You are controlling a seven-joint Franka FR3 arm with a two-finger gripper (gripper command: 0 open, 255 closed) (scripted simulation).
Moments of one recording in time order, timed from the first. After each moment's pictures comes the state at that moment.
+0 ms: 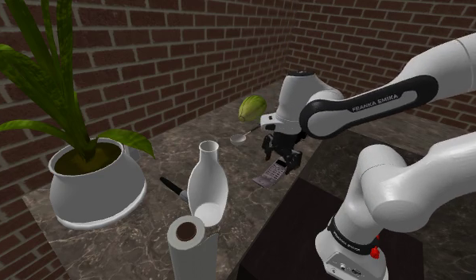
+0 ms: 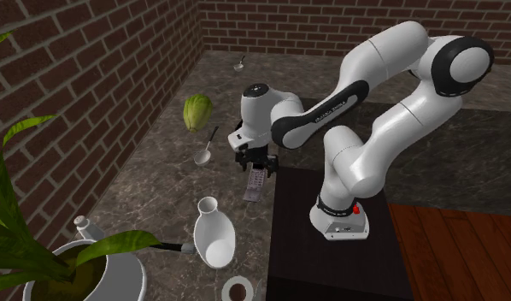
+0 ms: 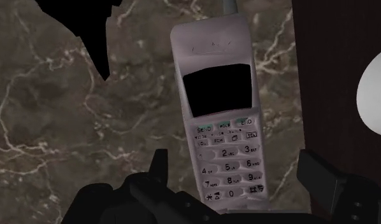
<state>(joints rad) 0.30 -0.78 -0.44 -2.94 -0.39 2.17 -1.18</state>
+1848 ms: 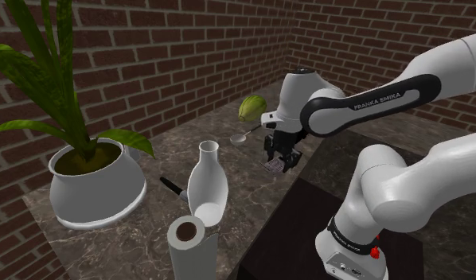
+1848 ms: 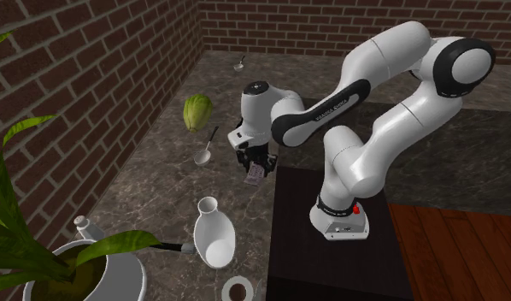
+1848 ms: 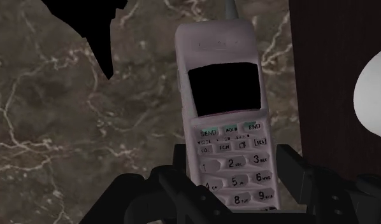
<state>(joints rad) 0.30 -0.80 -0.43 -2.93 -0.38 2.14 -1.19</state>
